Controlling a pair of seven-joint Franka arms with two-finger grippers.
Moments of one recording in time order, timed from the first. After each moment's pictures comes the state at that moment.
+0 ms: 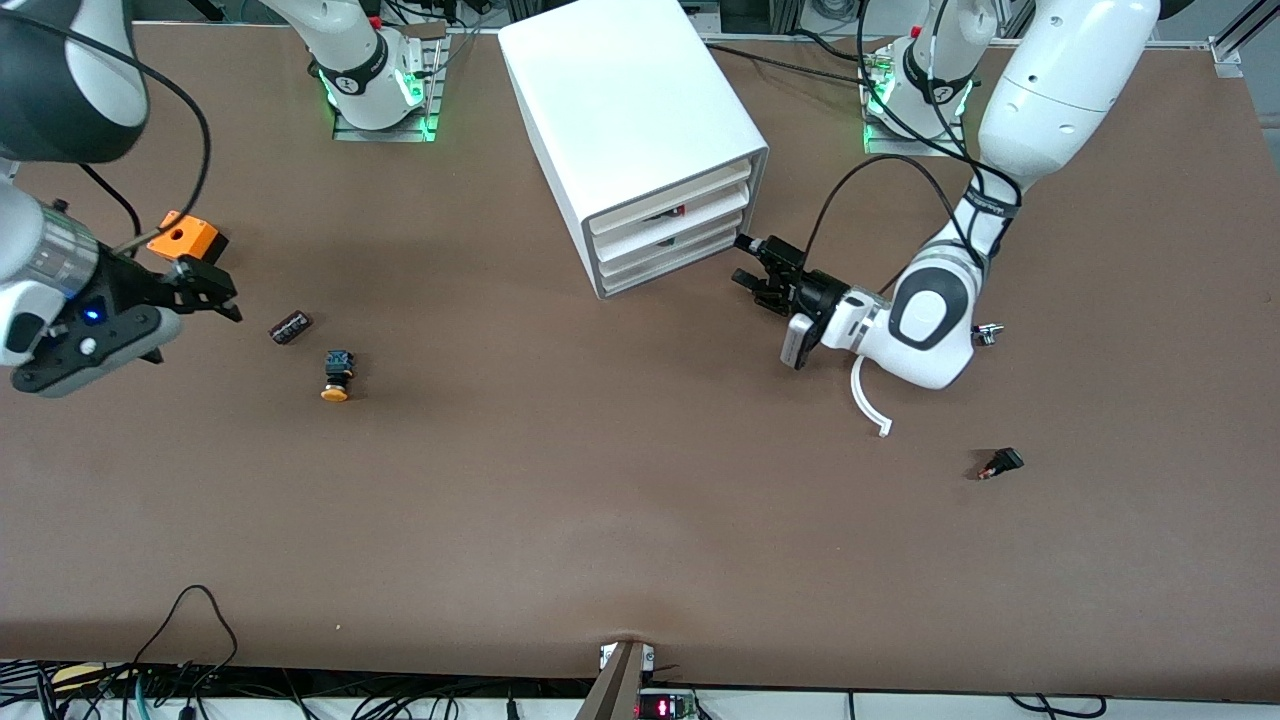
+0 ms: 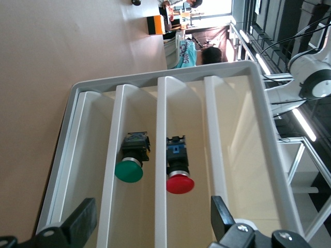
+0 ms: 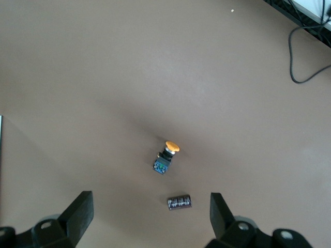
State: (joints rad) left arm -0.11 0.62 -0.17 -1.95 -1.19 1.60 1.07; right arm 0.14 0.26 -0.07 -1.43 0.04 1.68 -0.50
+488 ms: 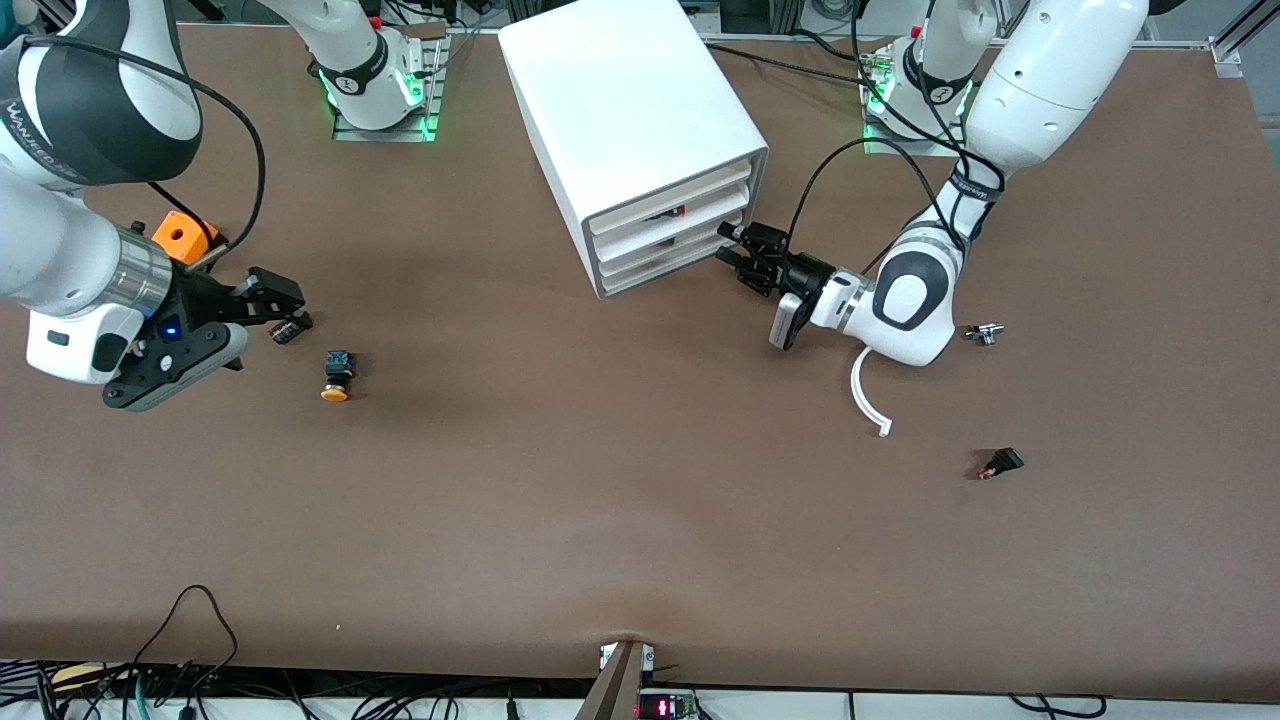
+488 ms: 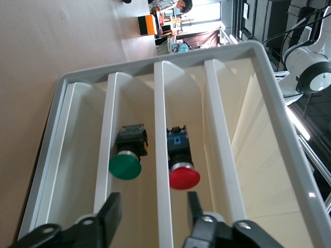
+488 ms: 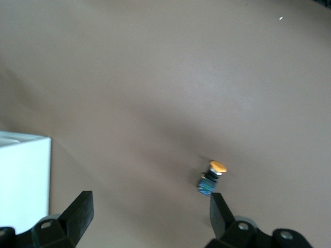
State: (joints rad) left arm -0.10 0.61 -0.20 -2.05 -1.24 1.62 1.19; right arm 0.19 0.30 -0.07 -1.43 0.19 1.69 -0.38
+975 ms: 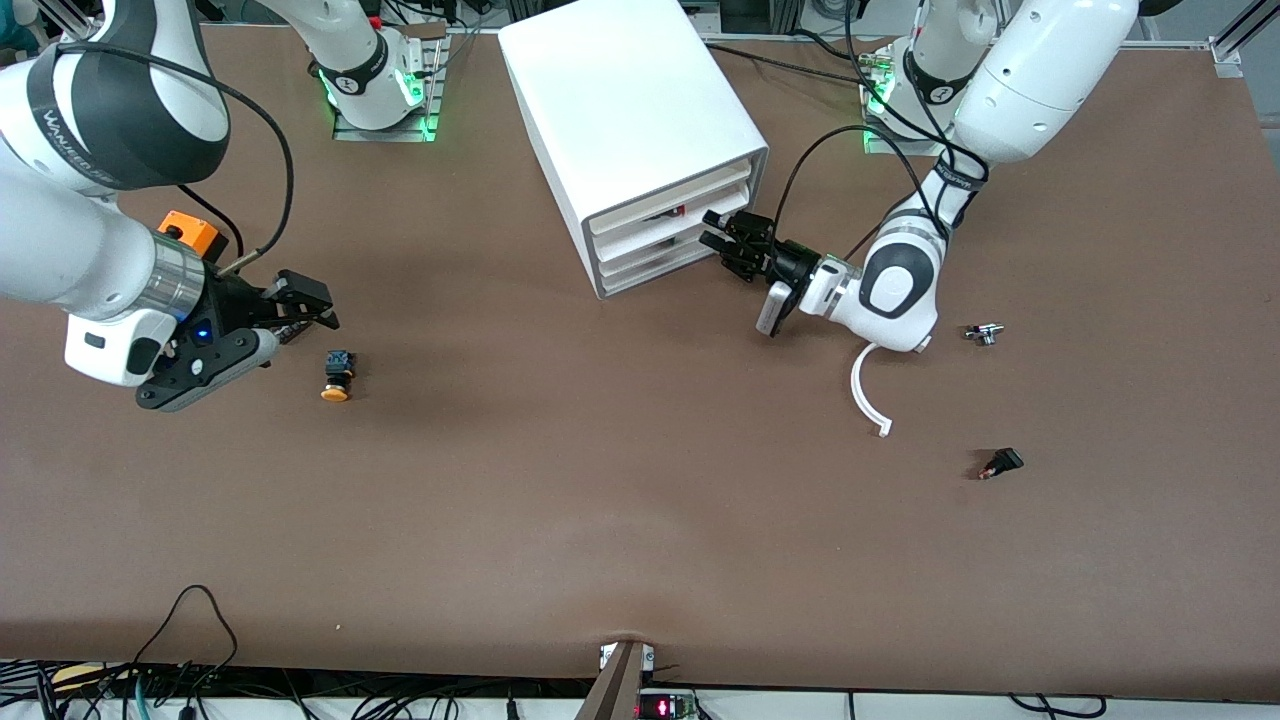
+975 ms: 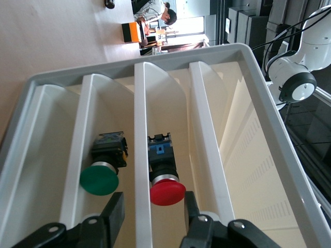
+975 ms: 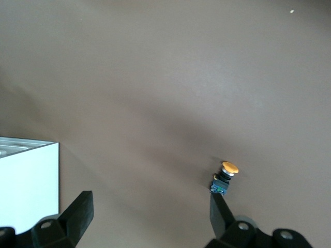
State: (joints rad) left arm -0.10 0.61 -0.25 -2.10 -1.34 1.63 1.21; right arm 0.21 0.31 -0.08 -1.43 0.19 1.69 -0.36
